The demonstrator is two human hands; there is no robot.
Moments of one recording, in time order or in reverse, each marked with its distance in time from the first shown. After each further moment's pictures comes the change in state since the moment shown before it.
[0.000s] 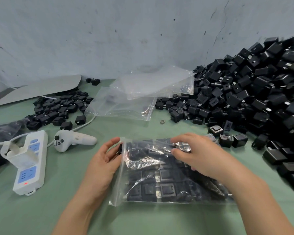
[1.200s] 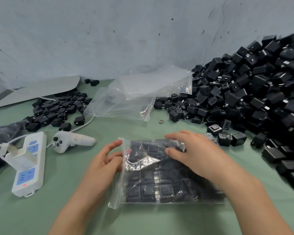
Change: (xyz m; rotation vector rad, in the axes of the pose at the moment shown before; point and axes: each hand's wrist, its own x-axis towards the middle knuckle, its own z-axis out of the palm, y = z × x) left_hand -0.013 0.014 0.008 0.161 -0.009 -0.049; right_hand -0.002 -0.008 0.001 -0.053 0.070 -0.052
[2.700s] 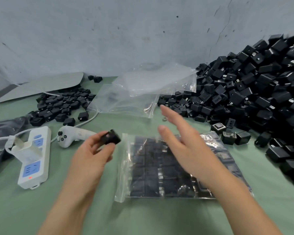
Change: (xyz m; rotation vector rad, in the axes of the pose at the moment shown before) left_hand -0.022 0.038 -0.001 0.011 0.347 0.042; right_hand -0.003 -0.037 0.014 0.556 0.190 -0.183
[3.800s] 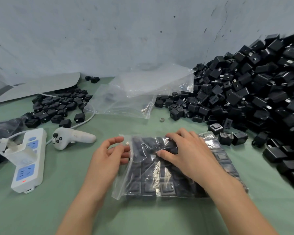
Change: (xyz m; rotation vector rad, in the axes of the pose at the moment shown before) left_hand 0.015 -0.024 0.030 0.006 -0.062 -0.021; right_hand 0.004 0.037 -0.003 -0.702 -0.136 0.194
